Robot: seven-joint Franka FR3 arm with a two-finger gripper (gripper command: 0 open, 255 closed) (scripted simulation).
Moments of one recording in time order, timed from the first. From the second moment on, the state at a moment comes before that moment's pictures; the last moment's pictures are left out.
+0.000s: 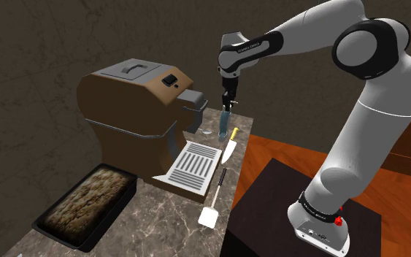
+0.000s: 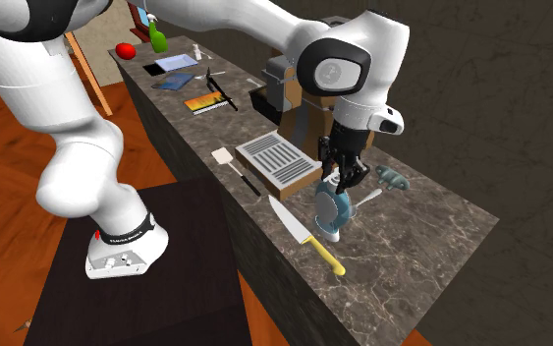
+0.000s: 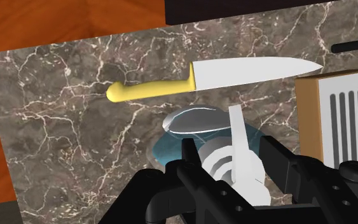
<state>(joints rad) -0.09 0.07 -0.15 -2.00 -0.06 1.96 -0.44</state>
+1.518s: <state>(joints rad) -0.09 0.02 -0.15 -1.85 -0.07 1.77 -0.44</state>
